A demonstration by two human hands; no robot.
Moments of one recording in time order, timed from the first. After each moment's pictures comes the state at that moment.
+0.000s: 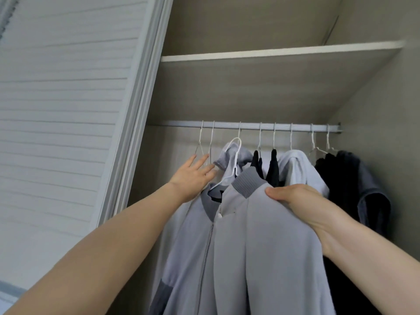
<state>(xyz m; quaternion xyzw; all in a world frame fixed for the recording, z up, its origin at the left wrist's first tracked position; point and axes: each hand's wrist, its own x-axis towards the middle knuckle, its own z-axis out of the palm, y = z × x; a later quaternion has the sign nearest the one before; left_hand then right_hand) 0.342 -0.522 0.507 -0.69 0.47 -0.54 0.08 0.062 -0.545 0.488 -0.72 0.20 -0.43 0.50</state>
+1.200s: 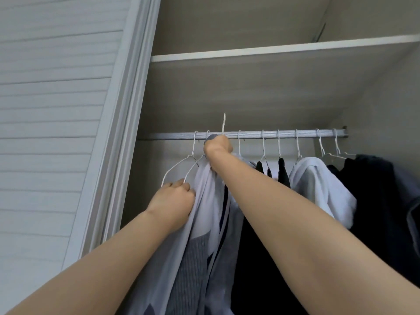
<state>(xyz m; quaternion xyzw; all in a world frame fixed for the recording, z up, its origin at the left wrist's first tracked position) 0.394 -0.509 0.510 -0.73 0.46 -0.51 0.00 0.321 -0.594 0.634 -0.73 0.24 -0.58 0.28</state>
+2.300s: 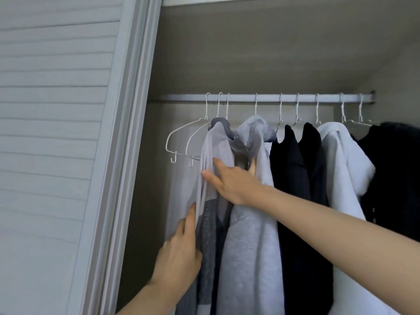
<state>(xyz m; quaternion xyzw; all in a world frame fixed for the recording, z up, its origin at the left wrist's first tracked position) 0.377 -0.508 0.326 -0.74 0.49 -0.26 -0.38 0.283 -0.620 0.484 -0.92 0.22 -0.32 -0.10</state>
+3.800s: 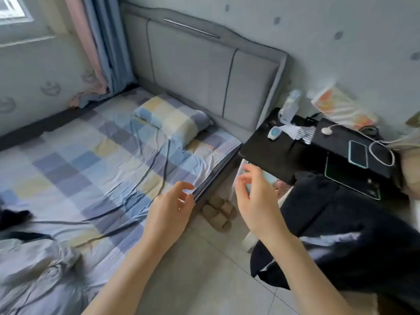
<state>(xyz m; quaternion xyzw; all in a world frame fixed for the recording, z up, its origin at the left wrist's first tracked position) -0.417 -0.002 -0.011 -0.76 -0.49 -0.26 -0.34 -0.238 -0.087 0.032 -0.76 -0.50 0.10 0.39</state>
